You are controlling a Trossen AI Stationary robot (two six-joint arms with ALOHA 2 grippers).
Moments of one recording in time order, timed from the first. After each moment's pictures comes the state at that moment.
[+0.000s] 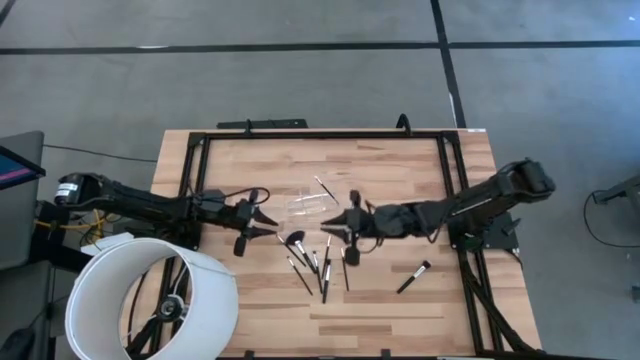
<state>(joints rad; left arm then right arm) -0.02 0.97 0.15 0.61 0.17 0.01 0.24 1.49 0.87 0.36 0.29 0.03</state>
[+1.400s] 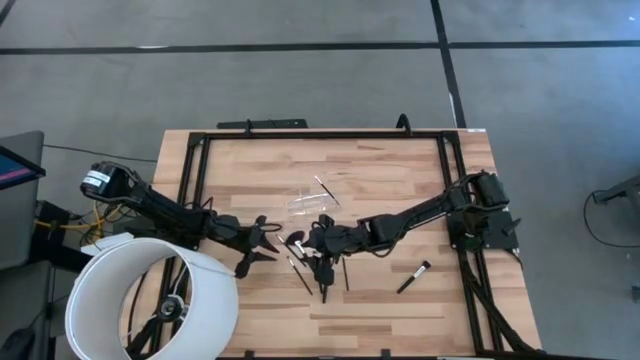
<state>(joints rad) -0.27 1.31 0.15 0.75 0.06 -0.06 0.25 1.87 1.19 0.10 0.13 0.24</state>
